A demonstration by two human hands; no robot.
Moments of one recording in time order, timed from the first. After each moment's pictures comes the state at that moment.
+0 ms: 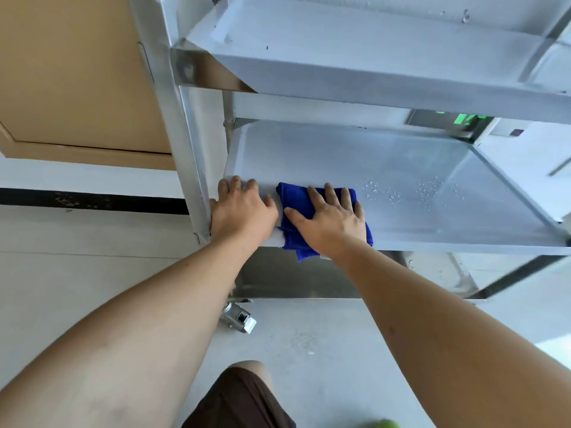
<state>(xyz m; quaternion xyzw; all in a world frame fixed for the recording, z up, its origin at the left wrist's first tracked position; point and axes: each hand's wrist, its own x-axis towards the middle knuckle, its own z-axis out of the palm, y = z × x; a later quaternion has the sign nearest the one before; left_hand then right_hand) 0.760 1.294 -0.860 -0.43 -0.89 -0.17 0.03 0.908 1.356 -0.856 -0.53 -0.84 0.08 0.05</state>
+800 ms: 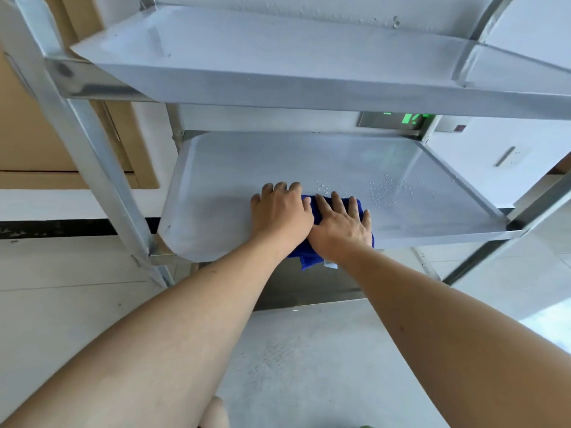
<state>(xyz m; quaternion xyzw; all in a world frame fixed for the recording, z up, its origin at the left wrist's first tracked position) 0.879 1.363 -0.834 -0.57 -0.79 -0.21 -0.01 0.992 1.401 -0.858 -0.60 -0.79 0.08 0.03</state>
